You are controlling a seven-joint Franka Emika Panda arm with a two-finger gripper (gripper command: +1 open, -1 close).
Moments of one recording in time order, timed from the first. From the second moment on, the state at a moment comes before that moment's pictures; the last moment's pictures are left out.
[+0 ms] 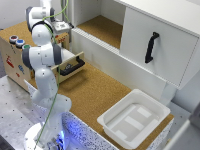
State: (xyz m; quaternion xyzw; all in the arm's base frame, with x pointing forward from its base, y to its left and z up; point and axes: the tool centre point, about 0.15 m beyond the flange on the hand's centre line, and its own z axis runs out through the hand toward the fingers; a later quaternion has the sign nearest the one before) arm 0.298 0.331 0.388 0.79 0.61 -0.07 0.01
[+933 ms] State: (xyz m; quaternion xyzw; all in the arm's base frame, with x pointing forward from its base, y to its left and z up) arm 0.322 0.323 0.338 0.79 0.61 0.03 -0.01
